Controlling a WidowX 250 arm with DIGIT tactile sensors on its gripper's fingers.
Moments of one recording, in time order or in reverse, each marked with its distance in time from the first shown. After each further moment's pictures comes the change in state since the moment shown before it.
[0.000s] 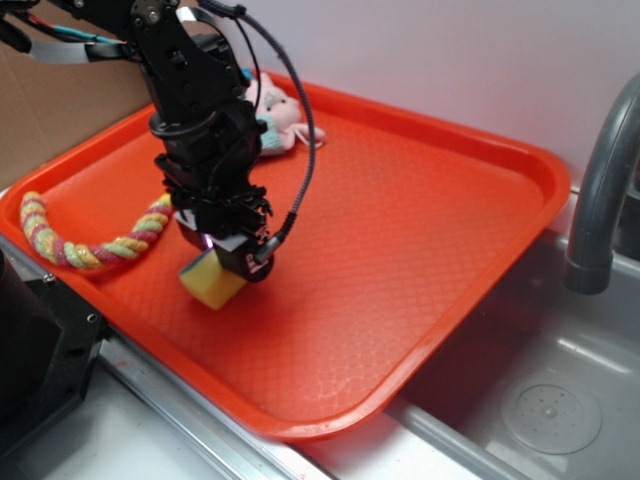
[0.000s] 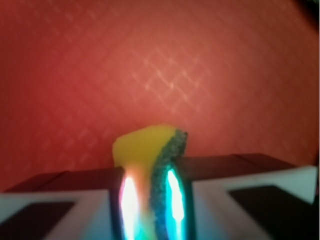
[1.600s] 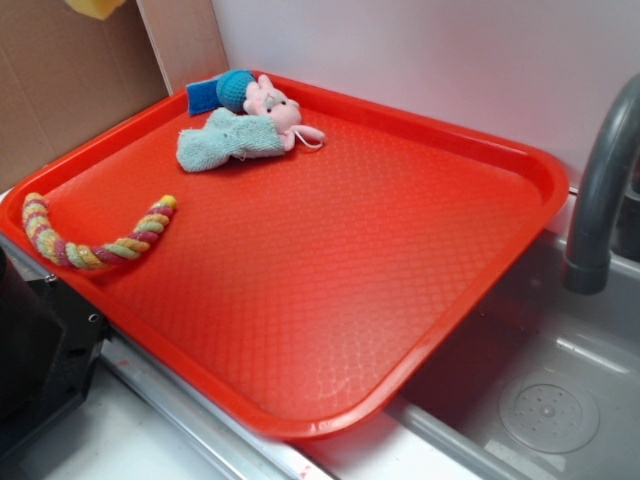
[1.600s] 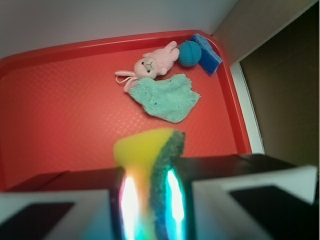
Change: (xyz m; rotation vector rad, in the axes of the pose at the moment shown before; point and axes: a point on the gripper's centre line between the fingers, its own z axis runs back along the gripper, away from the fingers) arm 0.034 0.062 0.179 0.160 -0.120 0.133
